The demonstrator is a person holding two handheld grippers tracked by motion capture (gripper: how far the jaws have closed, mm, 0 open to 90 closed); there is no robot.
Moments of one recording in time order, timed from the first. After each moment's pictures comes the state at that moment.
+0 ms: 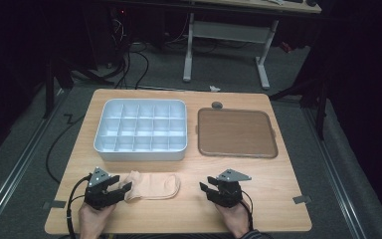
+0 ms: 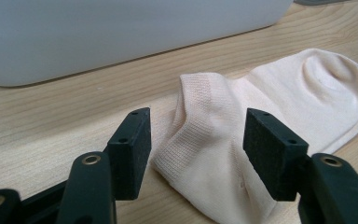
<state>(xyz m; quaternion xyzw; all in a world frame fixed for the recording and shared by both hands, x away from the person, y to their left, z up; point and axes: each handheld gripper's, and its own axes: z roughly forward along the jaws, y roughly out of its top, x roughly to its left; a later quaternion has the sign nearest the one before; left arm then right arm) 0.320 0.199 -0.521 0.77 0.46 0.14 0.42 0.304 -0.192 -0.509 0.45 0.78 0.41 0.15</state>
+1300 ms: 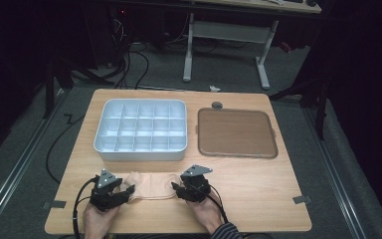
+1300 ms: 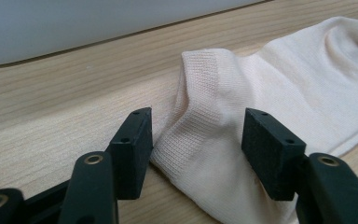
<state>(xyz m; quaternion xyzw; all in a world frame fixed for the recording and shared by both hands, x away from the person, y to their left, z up) 0.320 0.187 -0.533 0.78 0.47 0.16 0.38 0.332 -0.109 -0.525 0.42 0.82 0.37 0.13</state>
